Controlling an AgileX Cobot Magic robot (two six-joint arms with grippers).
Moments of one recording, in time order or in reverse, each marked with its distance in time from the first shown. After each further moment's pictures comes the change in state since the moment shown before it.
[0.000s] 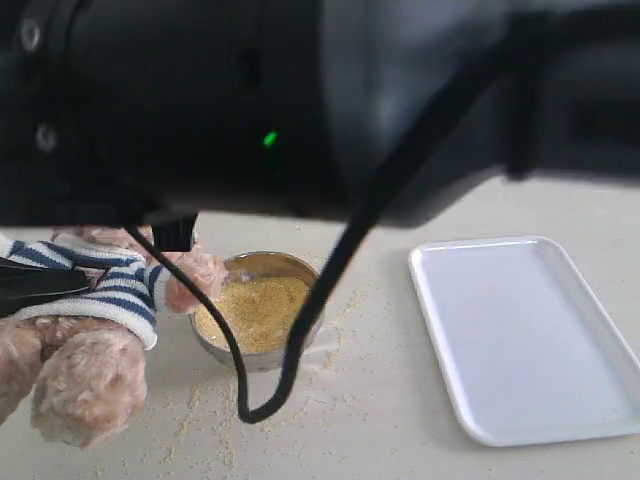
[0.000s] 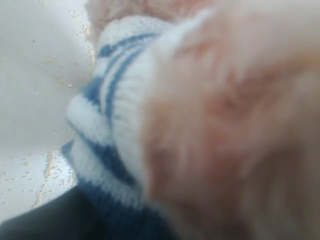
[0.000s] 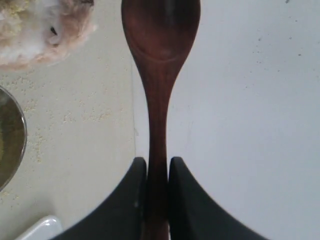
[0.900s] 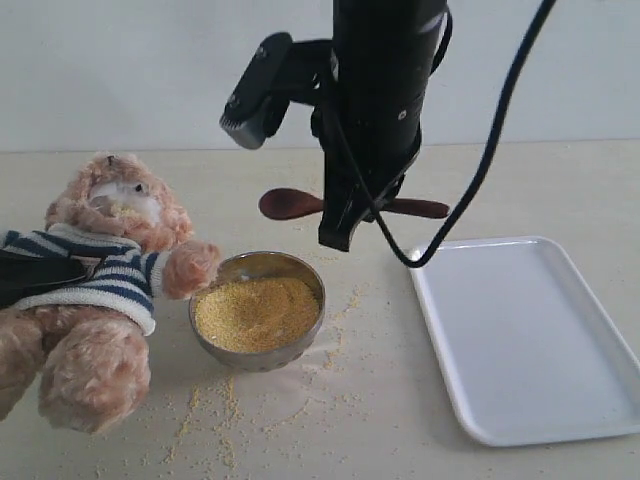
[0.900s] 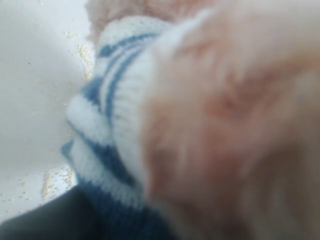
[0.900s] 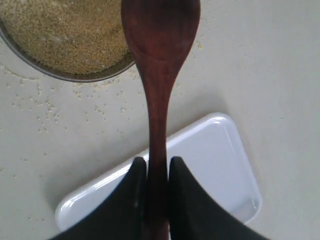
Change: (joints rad) left arm 0.000 0.000 0.000 -0.052 0.000 0.048; right arm -0.460 -0.040 0.000 0.896 0.150 -0.461
